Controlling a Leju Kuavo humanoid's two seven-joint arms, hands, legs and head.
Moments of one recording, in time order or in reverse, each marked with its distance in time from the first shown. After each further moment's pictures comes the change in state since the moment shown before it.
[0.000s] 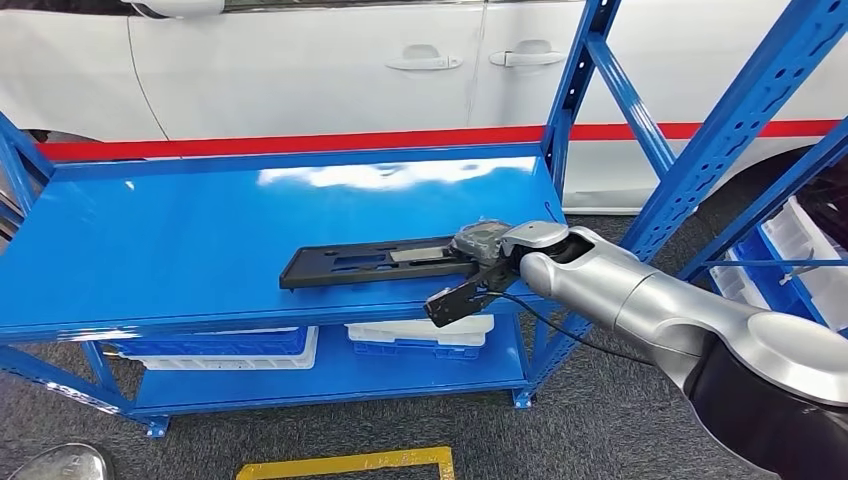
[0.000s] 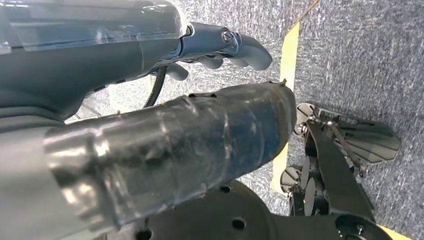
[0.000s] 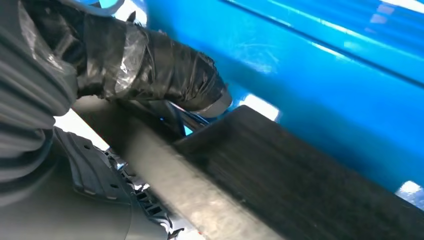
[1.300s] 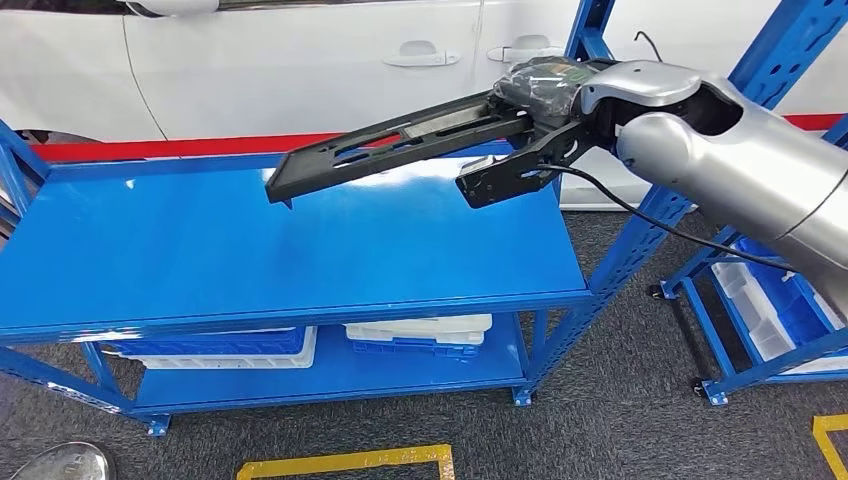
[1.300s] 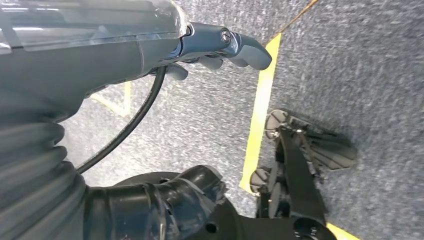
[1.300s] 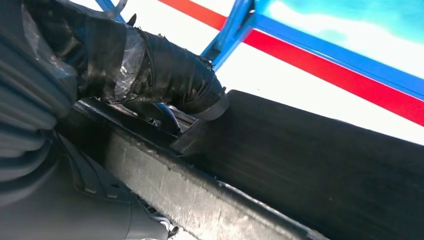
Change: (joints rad) left arm 0.000 0.000 0.064 0.000 0.051 0.035 -0.126; right arm -0.371 -0.275 -0.165 -0.476 -0.073 0.061 0.183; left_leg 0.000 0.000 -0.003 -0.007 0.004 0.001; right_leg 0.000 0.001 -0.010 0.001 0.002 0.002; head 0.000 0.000
